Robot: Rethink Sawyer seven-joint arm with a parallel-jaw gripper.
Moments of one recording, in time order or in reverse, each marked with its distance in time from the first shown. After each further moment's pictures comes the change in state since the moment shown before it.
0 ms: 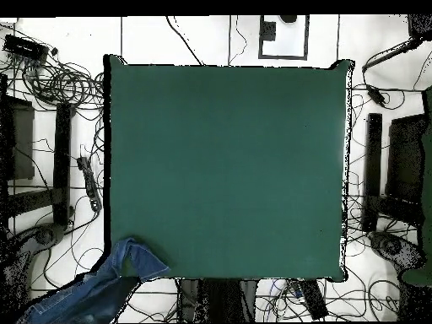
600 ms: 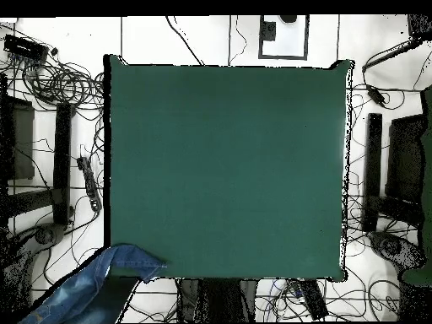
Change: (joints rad) arm 0.071 -0.004 0.000 -0.096 -0.006 0.177 0.151
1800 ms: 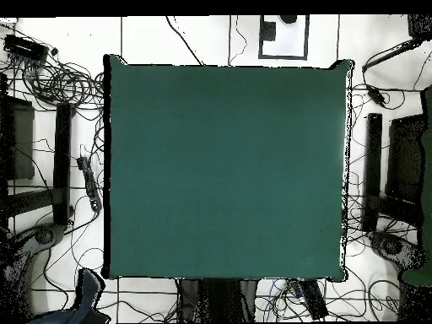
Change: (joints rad) arm 0.156 -0.017 -0.021 -0.165 -0.004 0.118 0.306
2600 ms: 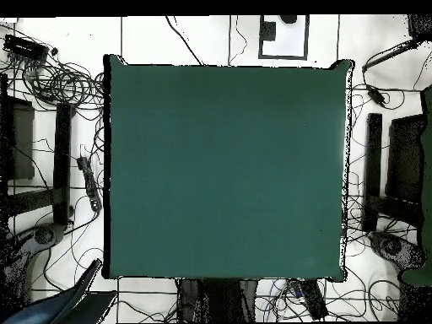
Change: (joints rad) arm -0.011 0.129 0.008 -0.077 0.027 0.000 0.022
